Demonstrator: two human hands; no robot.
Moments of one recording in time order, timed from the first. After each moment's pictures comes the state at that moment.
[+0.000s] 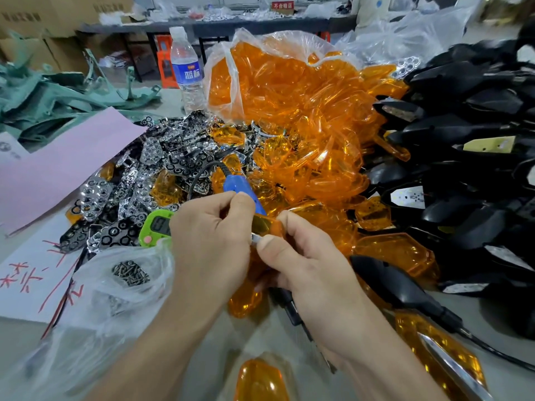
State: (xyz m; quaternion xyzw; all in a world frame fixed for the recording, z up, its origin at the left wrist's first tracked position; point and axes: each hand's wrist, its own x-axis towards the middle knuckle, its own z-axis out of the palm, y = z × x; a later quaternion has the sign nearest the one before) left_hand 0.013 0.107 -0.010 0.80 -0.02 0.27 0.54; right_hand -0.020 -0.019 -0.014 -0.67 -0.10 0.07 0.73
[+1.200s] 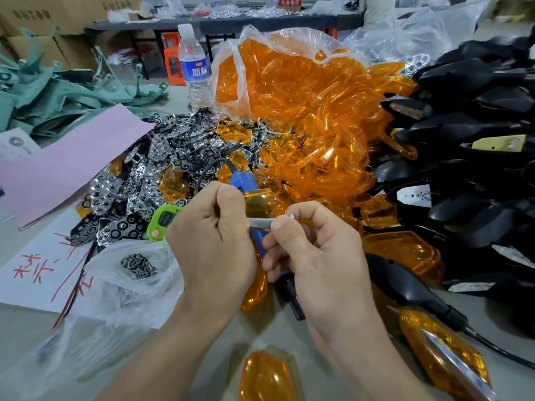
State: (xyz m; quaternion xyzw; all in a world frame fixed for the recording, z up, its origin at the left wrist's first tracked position) left_hand 0.012 0.102 -0.021 0.77 0.03 0.41 0.49; right_hand -0.023 -0.011 -0.012 -0.62 -0.04 -0.05 0.78
